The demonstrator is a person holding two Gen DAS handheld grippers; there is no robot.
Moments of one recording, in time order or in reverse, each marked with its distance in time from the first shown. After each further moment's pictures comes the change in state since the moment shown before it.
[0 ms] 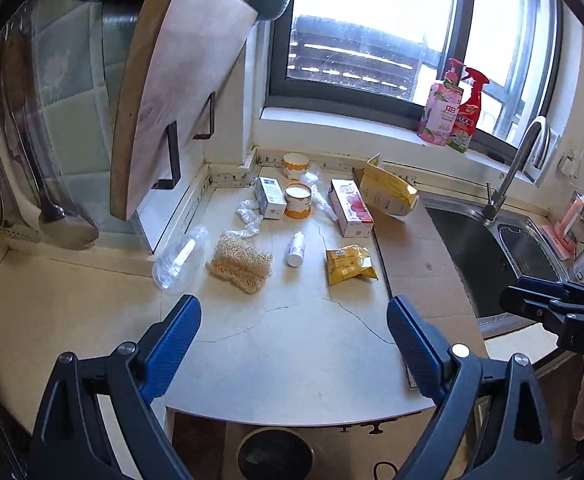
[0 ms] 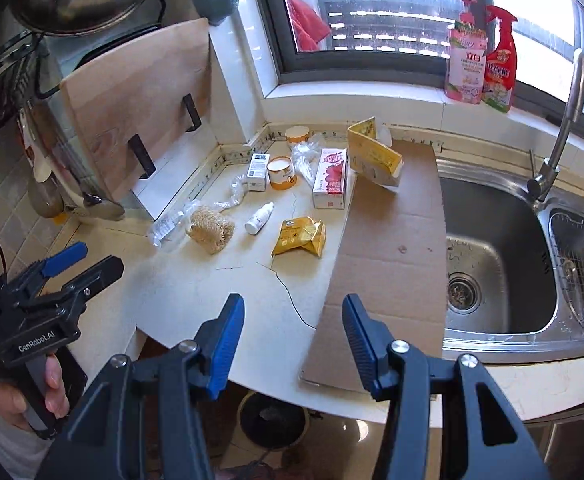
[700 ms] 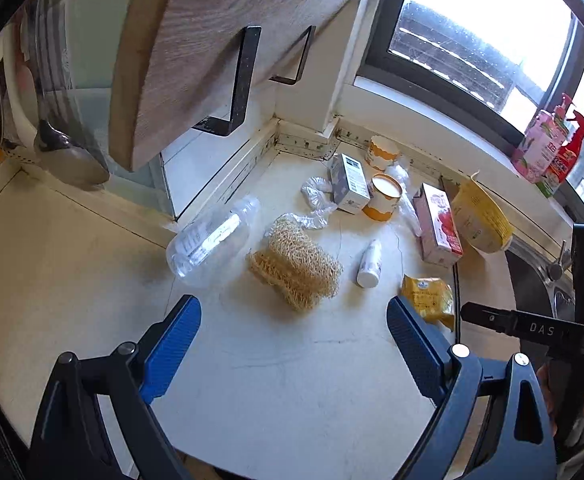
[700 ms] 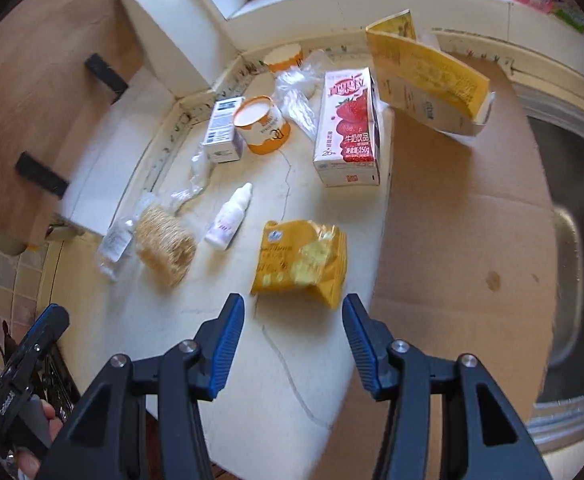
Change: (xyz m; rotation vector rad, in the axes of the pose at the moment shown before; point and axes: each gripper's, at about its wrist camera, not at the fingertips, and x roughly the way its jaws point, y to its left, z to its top) left arm 0.114 0.051 0.021 -0.276 0.078 0.159; right arm 0.201 -0.047 0.077 0.118 0.275 0.129
